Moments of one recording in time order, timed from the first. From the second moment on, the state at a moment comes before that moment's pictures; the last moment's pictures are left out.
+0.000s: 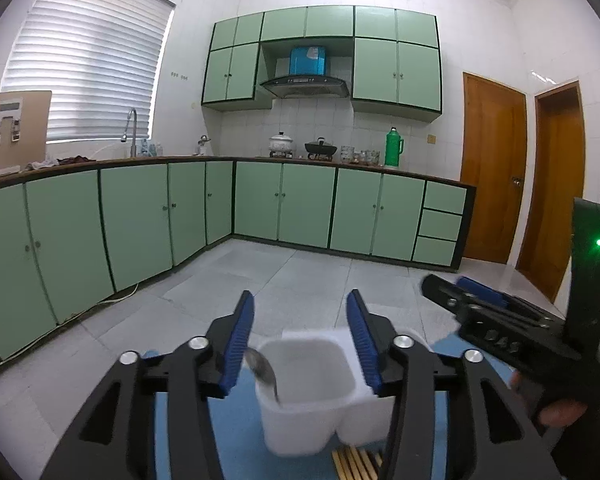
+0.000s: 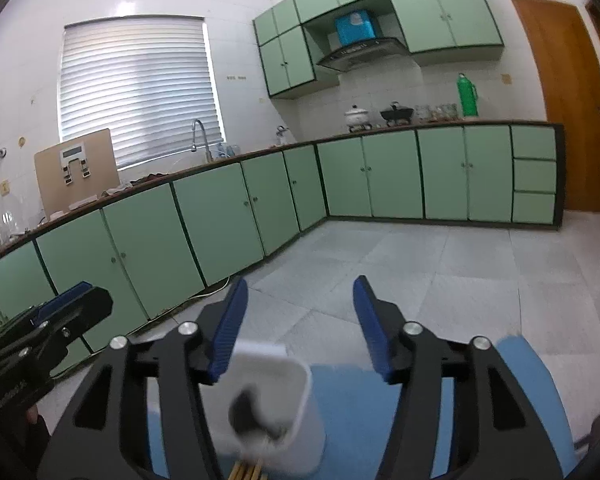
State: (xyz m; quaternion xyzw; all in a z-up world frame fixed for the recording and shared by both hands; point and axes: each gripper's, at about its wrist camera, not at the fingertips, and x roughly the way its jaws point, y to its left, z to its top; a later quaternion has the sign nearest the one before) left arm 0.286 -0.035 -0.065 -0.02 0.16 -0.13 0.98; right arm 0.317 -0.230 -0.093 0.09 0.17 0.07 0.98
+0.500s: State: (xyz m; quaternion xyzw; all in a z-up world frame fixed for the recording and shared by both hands) left arm 0.142 -0.026 -0.153 -0.03 0.30 -0.09 0.95; right arm 0.137 -0.216 -0.154 0.08 0.29 0.05 0.95
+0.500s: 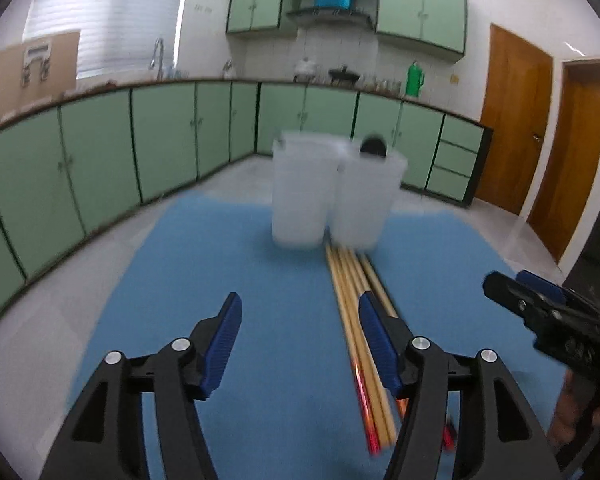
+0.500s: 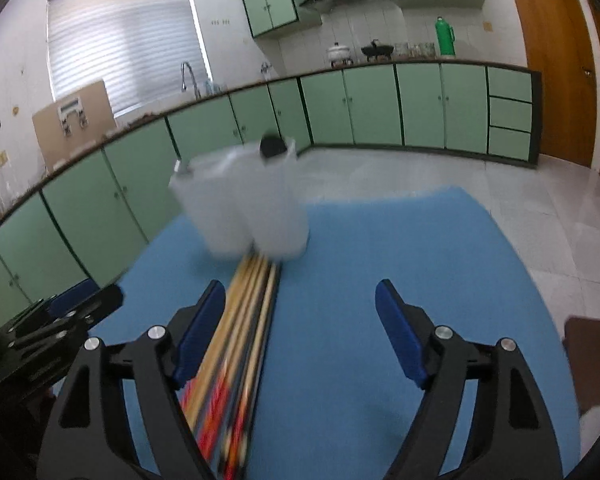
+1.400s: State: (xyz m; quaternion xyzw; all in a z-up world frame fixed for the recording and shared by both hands) left arm 0.114 -0.014 -0.195 0.00 0.38 -0.09 0.92; right arm 0.091 -0.185 -0.211 0.02 0.43 0.06 0.90
